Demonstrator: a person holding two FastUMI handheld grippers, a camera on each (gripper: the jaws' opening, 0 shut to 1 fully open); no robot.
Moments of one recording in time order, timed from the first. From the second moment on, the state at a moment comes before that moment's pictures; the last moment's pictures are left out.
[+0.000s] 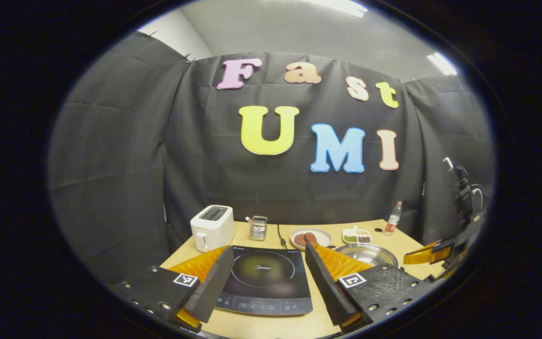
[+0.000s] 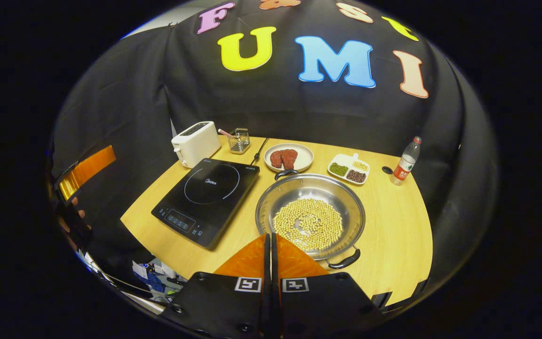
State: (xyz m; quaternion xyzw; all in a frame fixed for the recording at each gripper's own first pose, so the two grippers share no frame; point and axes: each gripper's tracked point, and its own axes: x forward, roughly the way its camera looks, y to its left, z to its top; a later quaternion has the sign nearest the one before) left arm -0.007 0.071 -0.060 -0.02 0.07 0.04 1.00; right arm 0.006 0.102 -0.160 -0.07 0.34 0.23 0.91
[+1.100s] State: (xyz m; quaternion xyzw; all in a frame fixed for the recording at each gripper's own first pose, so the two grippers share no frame) left arm 0.036 -0.014 -0.064 0.01 0.11 0.05 0.99; right arm 0.031 0.045 -0.296 -0.07 0.50 0.25 0.83
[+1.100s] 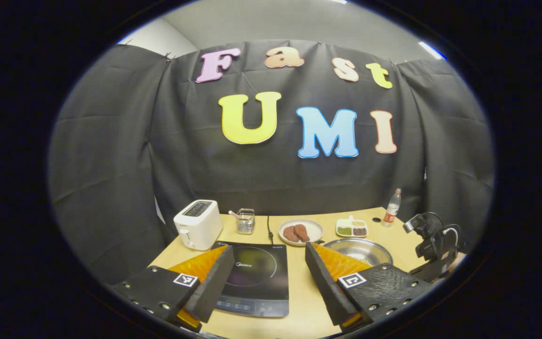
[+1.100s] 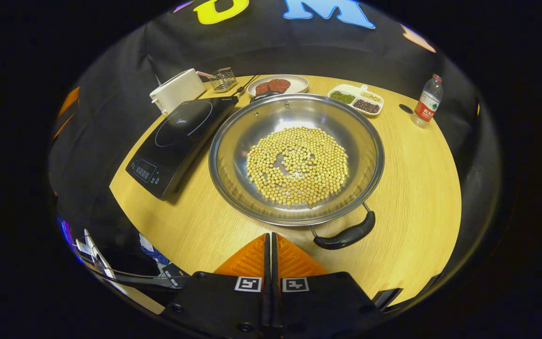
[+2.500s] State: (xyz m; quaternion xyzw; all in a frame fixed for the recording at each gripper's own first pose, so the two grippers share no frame) left arm 0.066 -0.078 -0.080 0.02 0.14 0.05 0.99; right arm 0.065 -0.002 -0.315 -0.10 0.50 0.25 0.82
